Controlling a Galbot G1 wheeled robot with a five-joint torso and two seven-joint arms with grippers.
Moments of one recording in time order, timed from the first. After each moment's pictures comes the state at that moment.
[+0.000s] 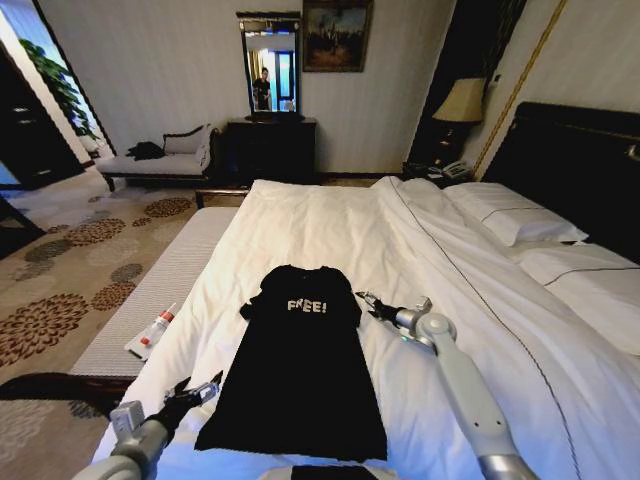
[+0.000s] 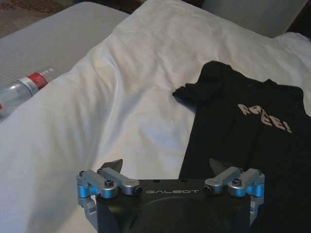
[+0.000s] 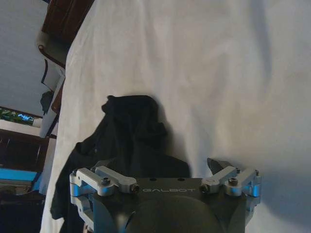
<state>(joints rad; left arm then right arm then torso) 2.01 -1.00 -0.79 -2.29 -0.97 0.34 -0.21 -0.93 1.20 0.49 1.48 1.52 -0.70 0.33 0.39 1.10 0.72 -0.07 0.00</state>
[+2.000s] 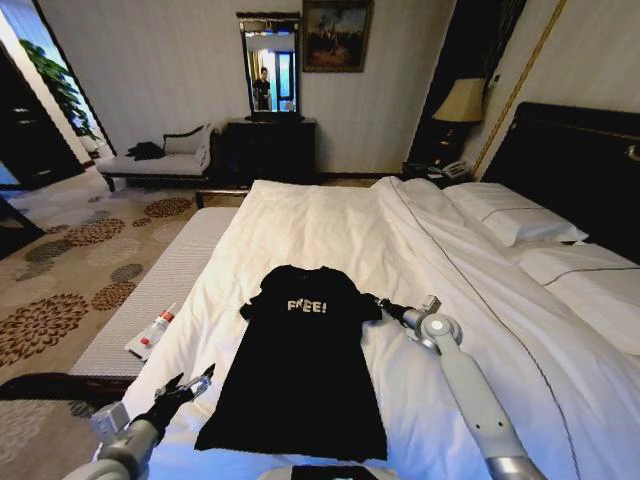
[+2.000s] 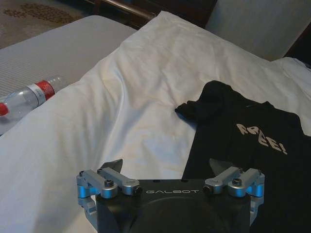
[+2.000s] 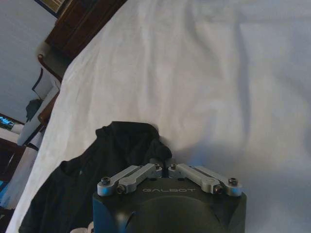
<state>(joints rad) 2.04 -1.08 -0.86 -2.31 -0.98 0.31 -0.14 -0.95 1.15 0.49 1.55 1.35 -0.63 0.29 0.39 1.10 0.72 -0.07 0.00</state>
